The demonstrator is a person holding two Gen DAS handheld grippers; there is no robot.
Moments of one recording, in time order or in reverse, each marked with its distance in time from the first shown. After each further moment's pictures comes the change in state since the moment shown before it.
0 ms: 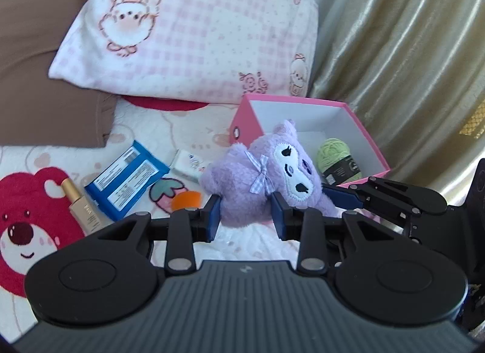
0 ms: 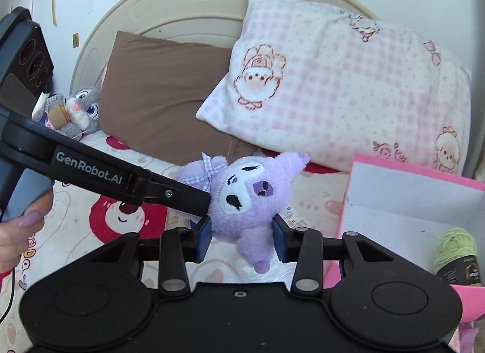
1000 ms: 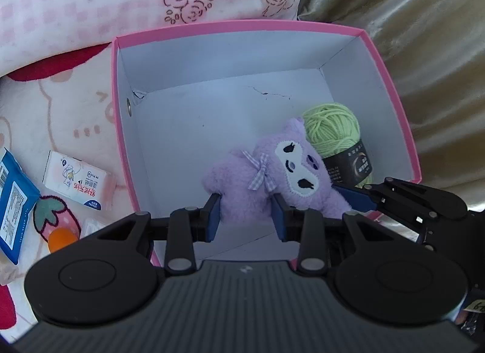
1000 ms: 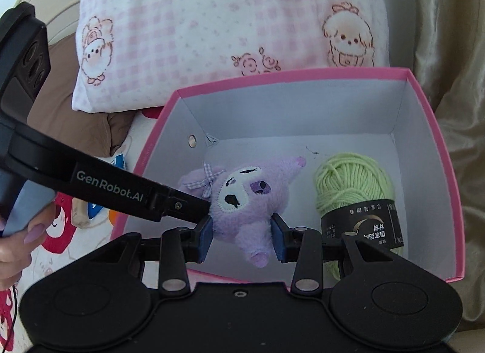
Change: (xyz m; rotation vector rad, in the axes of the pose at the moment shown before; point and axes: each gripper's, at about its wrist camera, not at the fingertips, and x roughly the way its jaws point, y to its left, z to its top) left arm 0.247 -0.095 0.070 -0.029 0.475 0.063; right arm 0.062 -0.222 -0.042 0.386 0.323 -0.030
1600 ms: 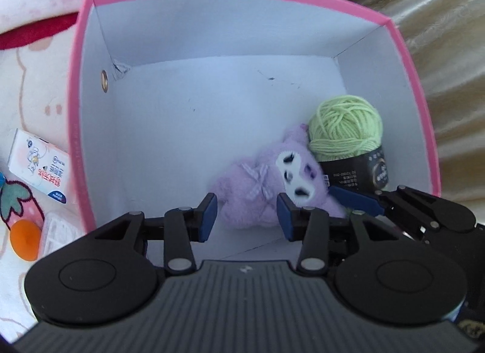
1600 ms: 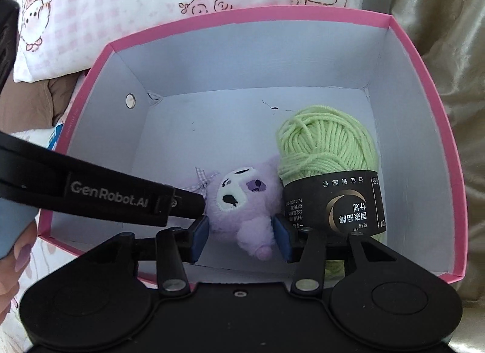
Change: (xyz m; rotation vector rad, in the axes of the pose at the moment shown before) left arm 0.036 0.005 -0.008 -0.070 0.011 -0.044; right arm 0.021 -0.004 0.005 -0.011 0.142 -0.207
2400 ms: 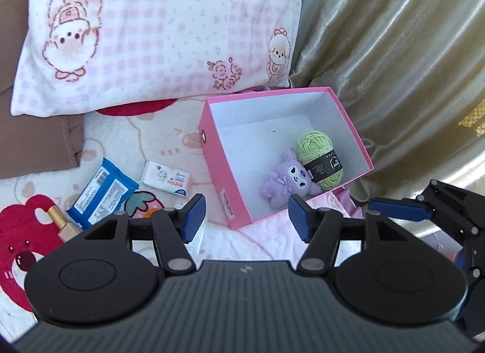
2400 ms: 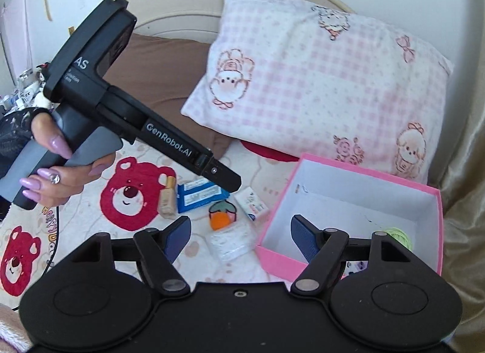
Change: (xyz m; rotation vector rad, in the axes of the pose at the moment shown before) left arm -0.239 0.052 -0.073 0.128 -0.262 0.001; right arm -0.193 0.152 -0.054 -0.386 -0.333 0.243
